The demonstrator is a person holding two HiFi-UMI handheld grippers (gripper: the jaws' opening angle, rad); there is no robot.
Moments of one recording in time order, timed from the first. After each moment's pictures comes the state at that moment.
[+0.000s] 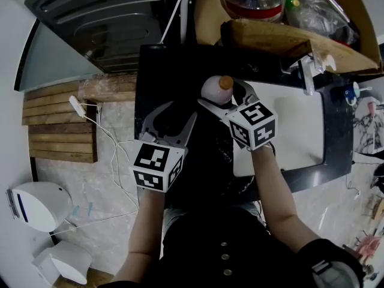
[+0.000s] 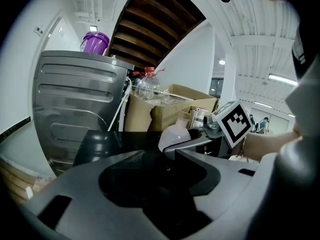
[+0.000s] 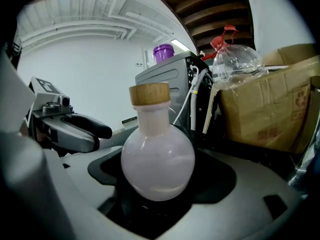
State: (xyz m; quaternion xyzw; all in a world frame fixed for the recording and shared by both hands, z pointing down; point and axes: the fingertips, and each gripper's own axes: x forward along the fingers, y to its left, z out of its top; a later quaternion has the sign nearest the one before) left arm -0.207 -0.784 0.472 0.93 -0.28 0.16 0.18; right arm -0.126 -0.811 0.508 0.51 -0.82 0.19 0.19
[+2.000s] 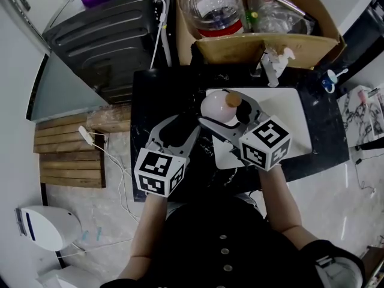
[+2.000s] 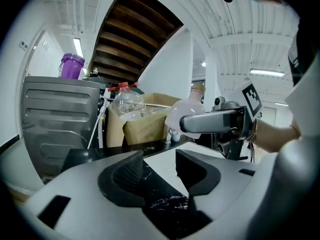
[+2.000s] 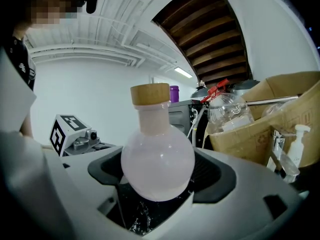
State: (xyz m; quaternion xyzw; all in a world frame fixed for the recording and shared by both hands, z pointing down) left arm -0.165 -0.691 0.402 0.96 -0.23 0.13 0.11; right arm -0.108 -0.693 0.362 0.52 -0.84 0.11 0.08
